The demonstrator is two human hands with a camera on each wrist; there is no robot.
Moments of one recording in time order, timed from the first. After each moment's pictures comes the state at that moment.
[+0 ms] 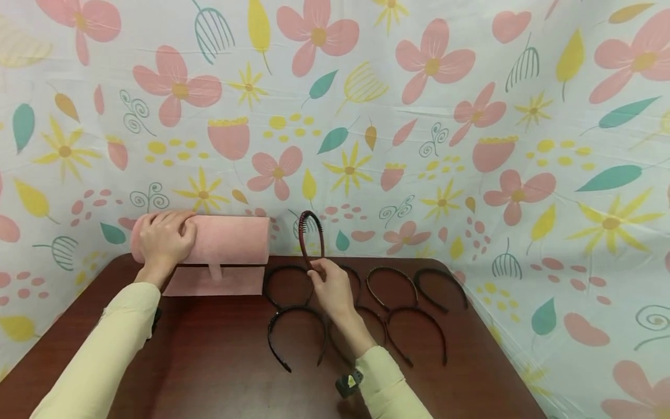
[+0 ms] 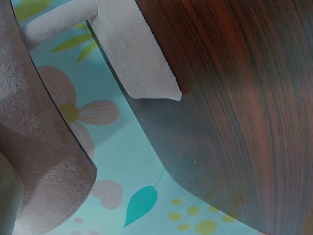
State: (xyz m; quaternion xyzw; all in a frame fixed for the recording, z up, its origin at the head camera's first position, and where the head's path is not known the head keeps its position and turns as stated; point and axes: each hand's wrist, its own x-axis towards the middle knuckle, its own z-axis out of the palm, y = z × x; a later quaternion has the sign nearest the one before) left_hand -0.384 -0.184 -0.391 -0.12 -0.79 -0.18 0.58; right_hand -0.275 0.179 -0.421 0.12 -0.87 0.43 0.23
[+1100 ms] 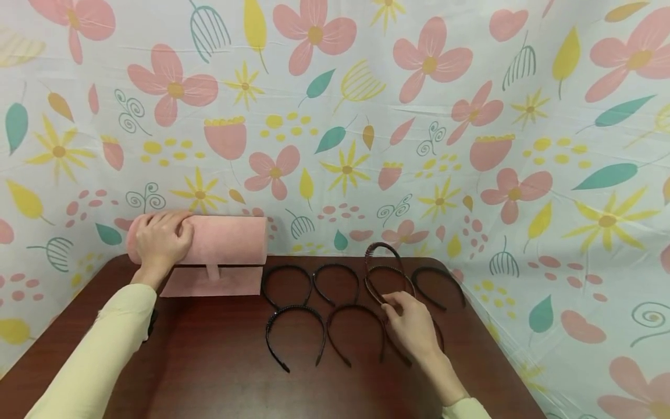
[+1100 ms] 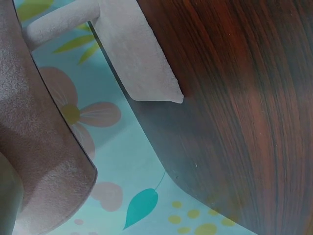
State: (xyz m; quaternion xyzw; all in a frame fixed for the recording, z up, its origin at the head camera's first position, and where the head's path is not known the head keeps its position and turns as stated) left_hand -0.385 -0.185 -0.391 -0.12 -0.79 -0.18 0.57; right_hand -0.199 0.326 -0.435 0.06 -0.93 0.26 0.25
